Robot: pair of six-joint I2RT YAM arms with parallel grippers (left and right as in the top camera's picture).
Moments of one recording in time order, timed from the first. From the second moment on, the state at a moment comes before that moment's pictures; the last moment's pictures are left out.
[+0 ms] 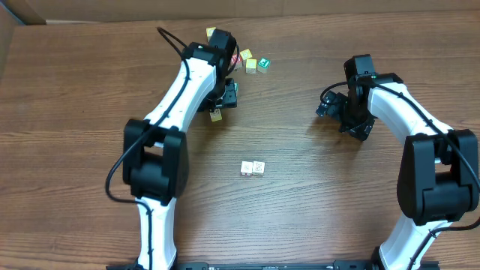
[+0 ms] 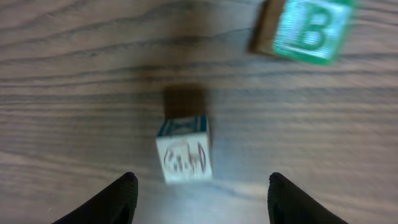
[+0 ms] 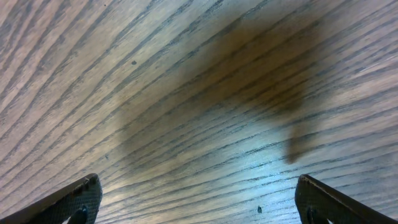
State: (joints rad) left arm -0.30 2.21 1.86 -1.13 -0.08 -0.46; right arm 0.11 1.97 1.35 -0.81 -0.11 0.67
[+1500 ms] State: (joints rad) left arm -0.25 2.21 1.86 -1.22 -0.01 -0.41; right arm 0.11 1.97 1.35 -0.81 -0.11 0.67
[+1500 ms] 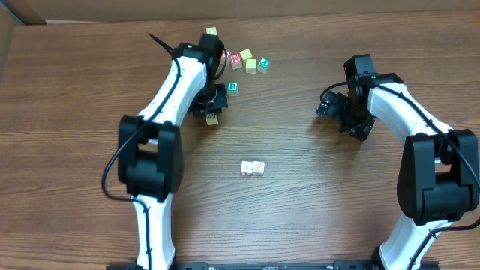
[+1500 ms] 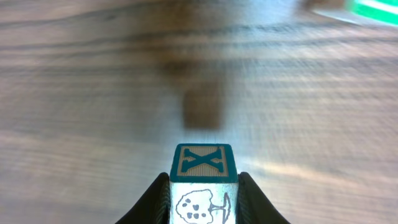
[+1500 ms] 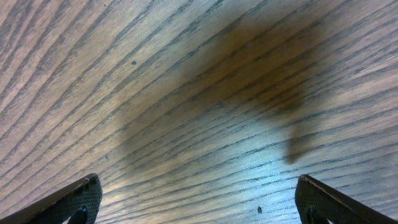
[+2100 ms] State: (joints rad) left arm -0.37 1.86 1.84 -1.43 -0.01 -0.41; right arm 0.11 1.97 1.35 -0.81 -0.11 0.67
